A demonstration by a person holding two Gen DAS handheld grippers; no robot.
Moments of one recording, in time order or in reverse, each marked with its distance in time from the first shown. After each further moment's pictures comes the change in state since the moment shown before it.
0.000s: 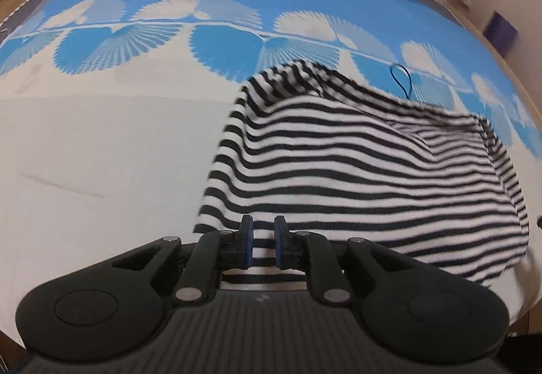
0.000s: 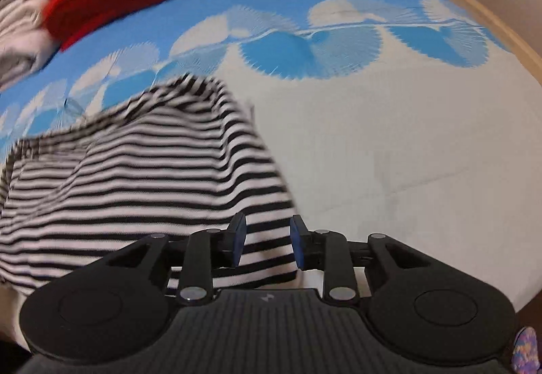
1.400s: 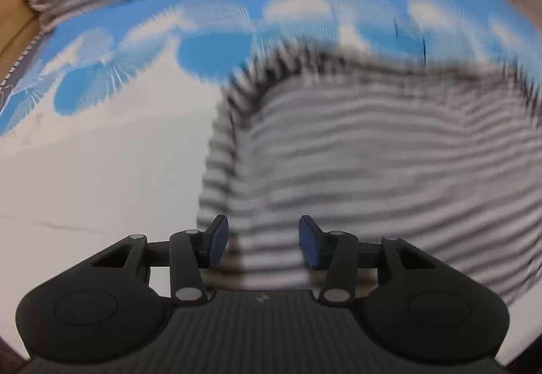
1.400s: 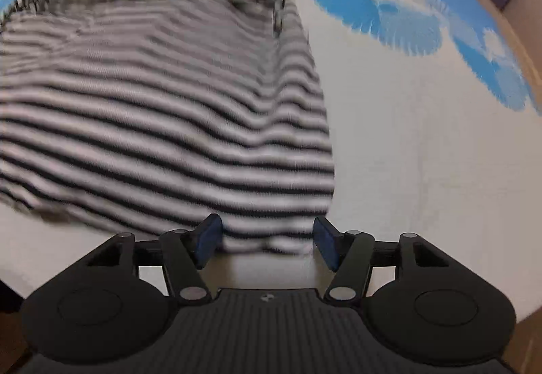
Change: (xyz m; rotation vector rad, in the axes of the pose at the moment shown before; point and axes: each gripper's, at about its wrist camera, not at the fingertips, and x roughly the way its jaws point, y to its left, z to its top) left arm 0.042 -0.050 0.024 0.143 -0.040 0.165; right arm 0.034 0.050 -0.022 -0.342 0.153 -0.106
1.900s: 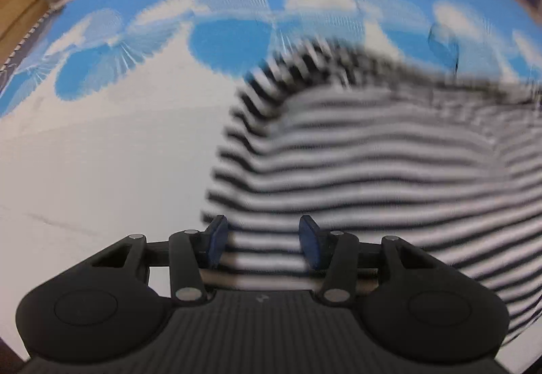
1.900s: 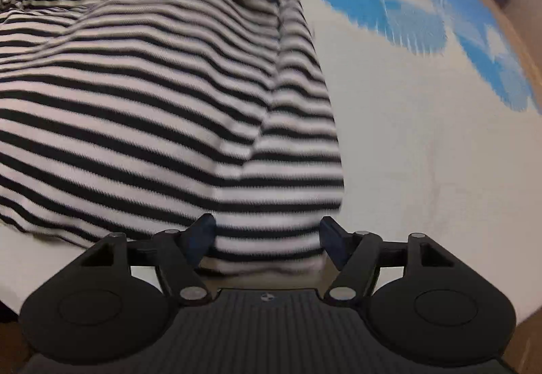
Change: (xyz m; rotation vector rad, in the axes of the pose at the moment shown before) left arm 0.023 0.013 0.011 -0.062 0.052 0.021; right arm 0.021 0.010 0.012 -0.011 0.035 -0.026
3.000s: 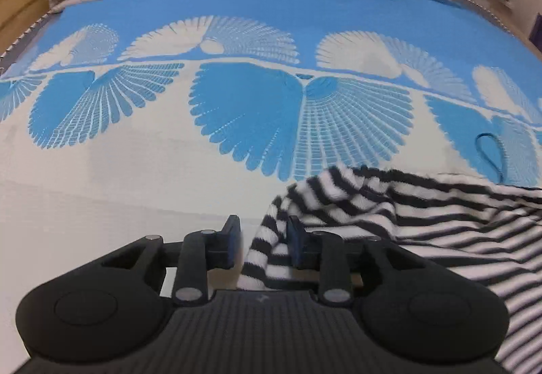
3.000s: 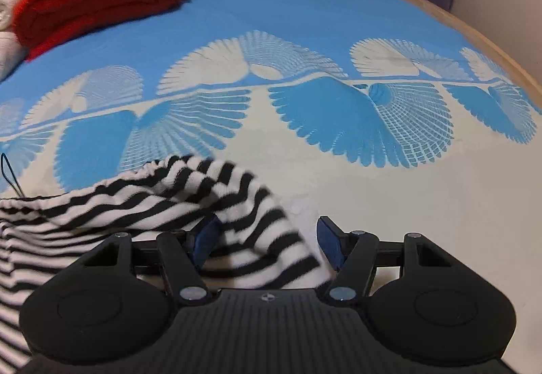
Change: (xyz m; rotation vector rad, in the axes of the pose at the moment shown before) left arm 0.067 0.027 0.085 -0.088 -0.087 -0.048; right arm 0.067 -0.014 0.128 0.347 -0.295 -0.039
